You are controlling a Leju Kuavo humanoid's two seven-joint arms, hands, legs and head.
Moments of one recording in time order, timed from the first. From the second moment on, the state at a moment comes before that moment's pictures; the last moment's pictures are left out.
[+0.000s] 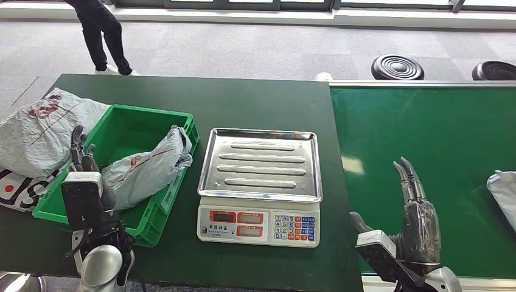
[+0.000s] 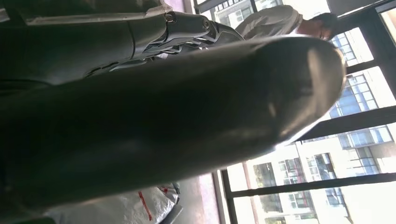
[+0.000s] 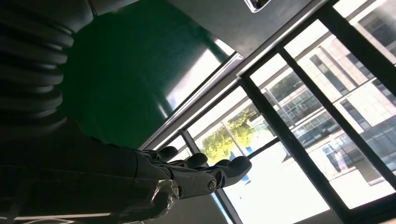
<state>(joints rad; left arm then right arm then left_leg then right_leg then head) -0.01 -0.10 -0.10 -1.79 -0.19 0.51 -0.24 0.23 -0.14 0.04 -2.03 0.78 -0.19 -0.09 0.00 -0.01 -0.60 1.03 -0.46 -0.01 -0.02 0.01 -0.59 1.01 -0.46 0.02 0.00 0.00</state>
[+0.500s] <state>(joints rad) 0.06 -0.10 -0.10 -1.90 -0.10 0.42 -0.31 -0.07 -0.44 -0.17 -1.56 1.10 -0.06 0.10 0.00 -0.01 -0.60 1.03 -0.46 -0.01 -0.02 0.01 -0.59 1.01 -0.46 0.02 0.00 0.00</state>
